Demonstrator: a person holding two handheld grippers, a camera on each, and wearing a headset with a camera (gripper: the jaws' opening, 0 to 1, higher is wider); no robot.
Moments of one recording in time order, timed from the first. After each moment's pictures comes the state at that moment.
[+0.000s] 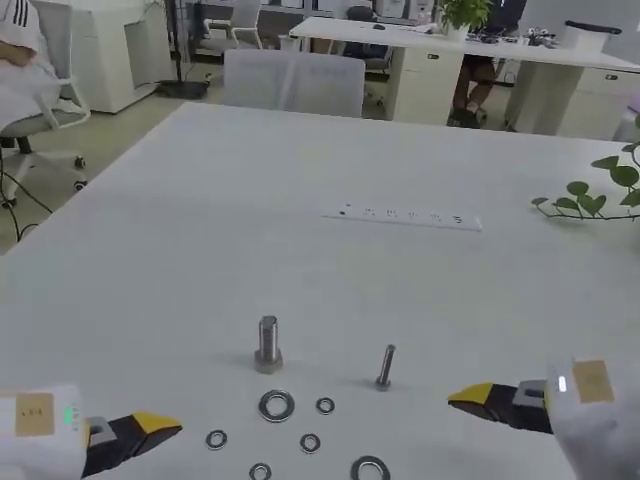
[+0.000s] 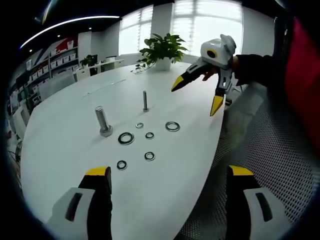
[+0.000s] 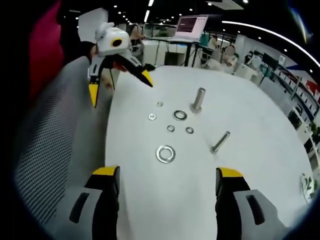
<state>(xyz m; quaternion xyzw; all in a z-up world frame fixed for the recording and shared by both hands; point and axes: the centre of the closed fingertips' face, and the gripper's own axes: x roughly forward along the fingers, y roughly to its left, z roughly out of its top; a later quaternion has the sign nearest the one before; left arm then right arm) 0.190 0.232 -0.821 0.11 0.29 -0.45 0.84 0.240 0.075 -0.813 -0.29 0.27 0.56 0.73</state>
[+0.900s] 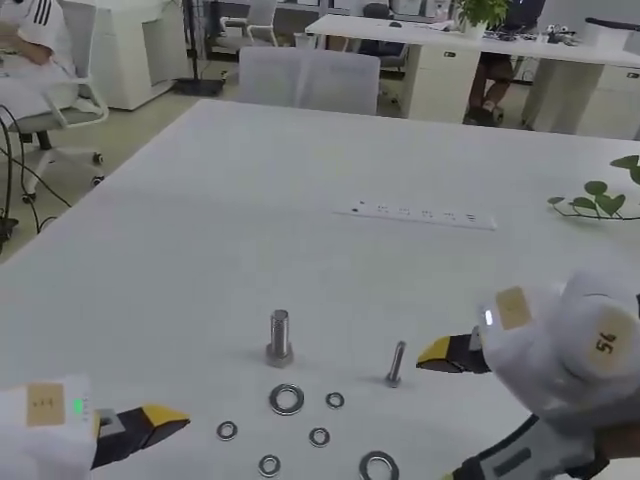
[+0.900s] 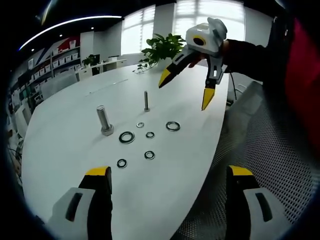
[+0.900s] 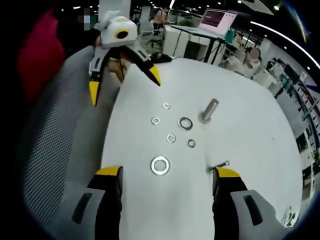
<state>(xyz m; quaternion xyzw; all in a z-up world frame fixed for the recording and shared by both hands) 0.186 0.233 -0.819 0.11 0.29 -0.44 0.84 0.252 0.105 -0.803 -0.38 0.28 0.60 0.65</state>
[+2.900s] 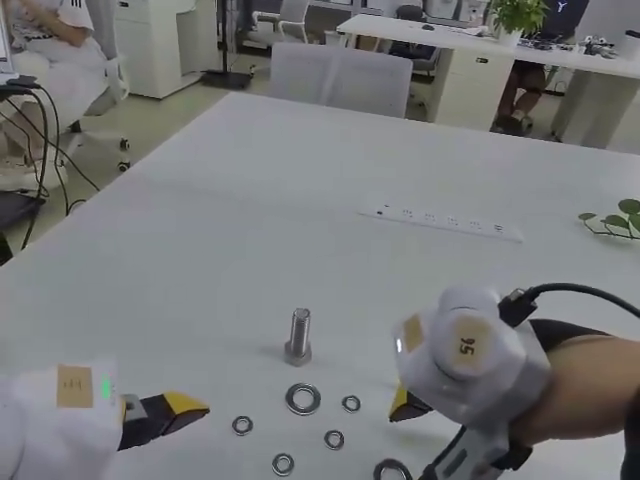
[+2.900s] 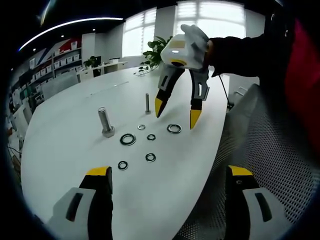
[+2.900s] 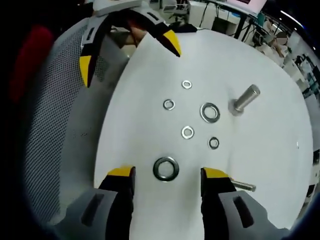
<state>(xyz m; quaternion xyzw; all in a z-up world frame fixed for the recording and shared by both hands) 0.189 0.234 -0.819 0.10 0.28 -0.44 0.85 0.248 0.123 -0.855 -0.44 0.37 0.62 0.53</state>
